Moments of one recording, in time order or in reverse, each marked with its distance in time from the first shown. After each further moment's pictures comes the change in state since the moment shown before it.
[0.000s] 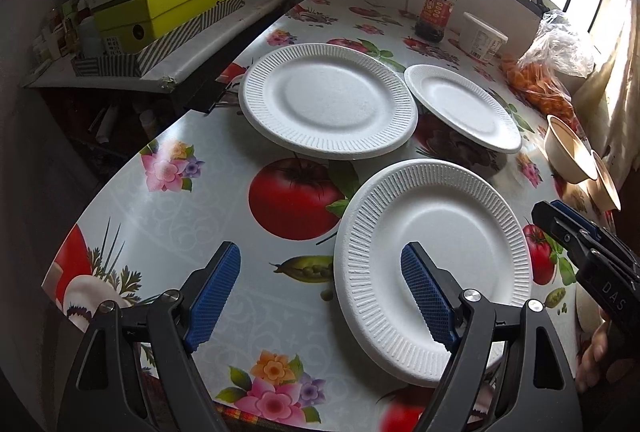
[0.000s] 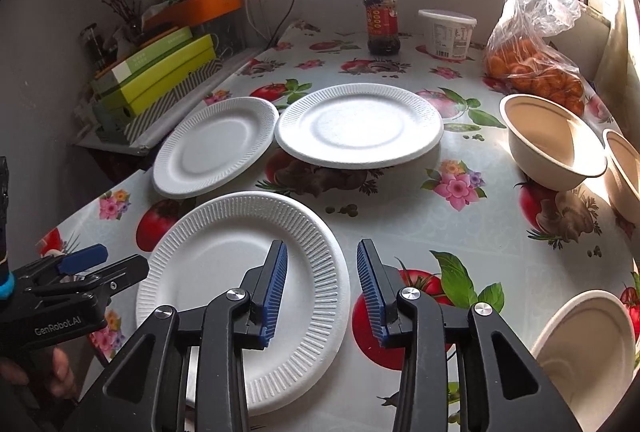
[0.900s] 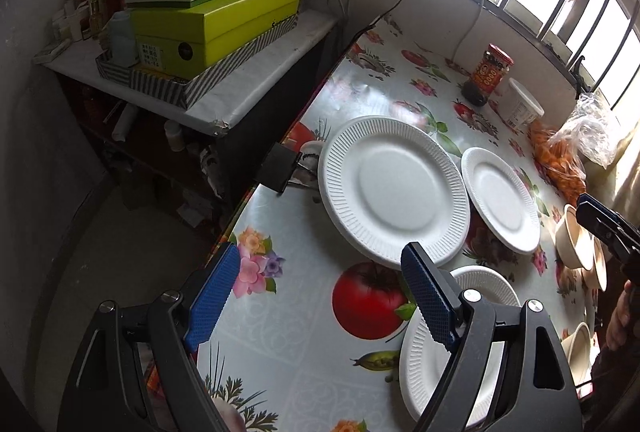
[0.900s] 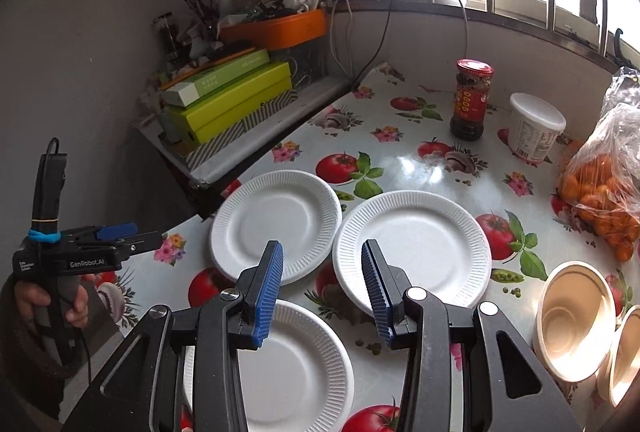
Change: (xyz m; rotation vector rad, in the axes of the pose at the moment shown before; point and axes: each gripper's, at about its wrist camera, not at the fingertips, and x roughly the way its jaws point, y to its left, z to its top) left arm 0.001 0.077 0.077 -0.155 0.004 -0.018; right arm 0.028 0.021 0.123 -0.255 0.057 0.231
